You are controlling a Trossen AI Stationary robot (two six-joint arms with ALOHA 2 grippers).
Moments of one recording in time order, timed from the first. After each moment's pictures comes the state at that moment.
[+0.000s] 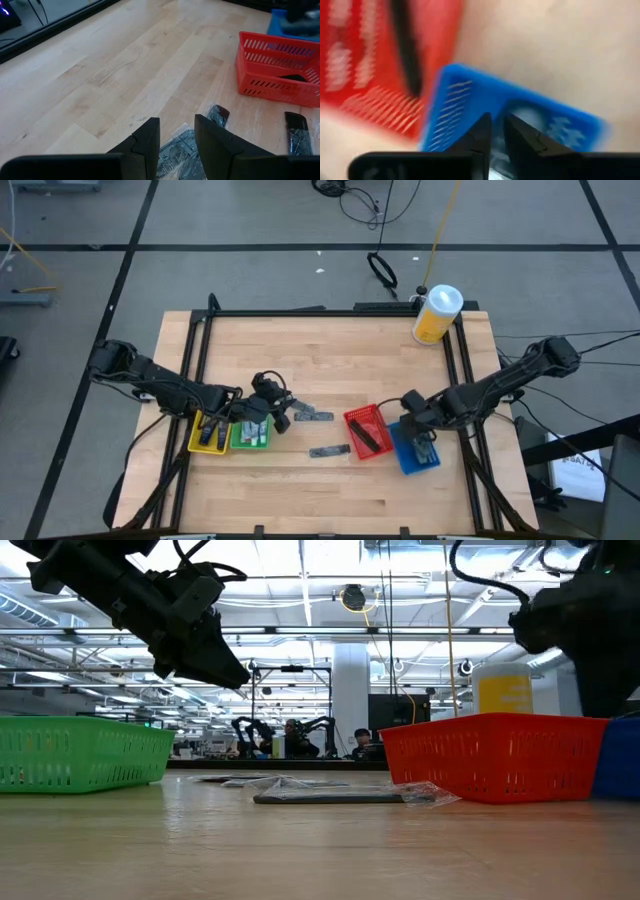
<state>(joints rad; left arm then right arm) -0.25 1.36 0.60 0.11 -0.59 -0.50 0.40 1.20 0.73 -0.84 0.09 1.40</state>
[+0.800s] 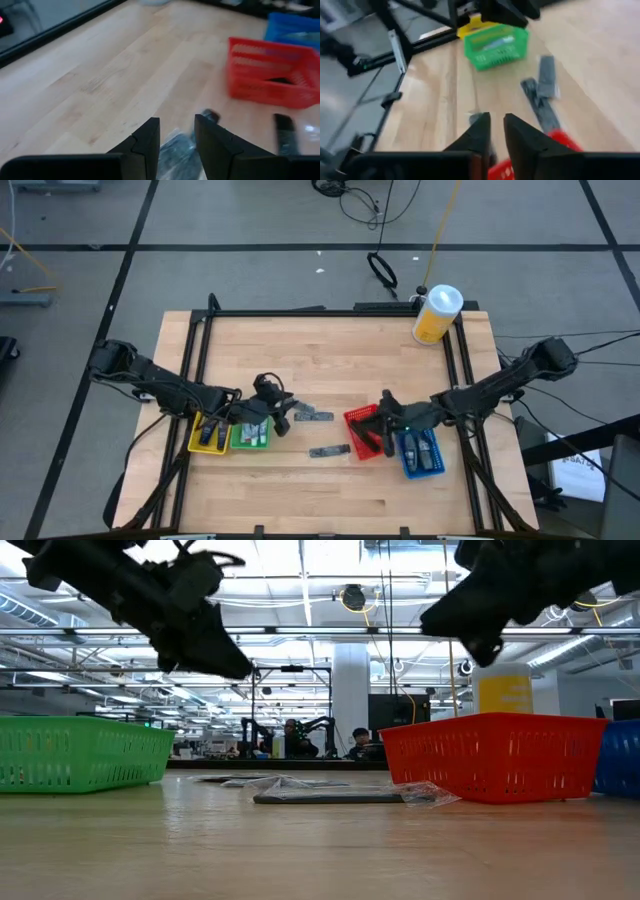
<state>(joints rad) -0.27 1.36 0.60 0.15 -0.59 -0.47 0.38 1.24 0.52 0.34 0.30 0.52</state>
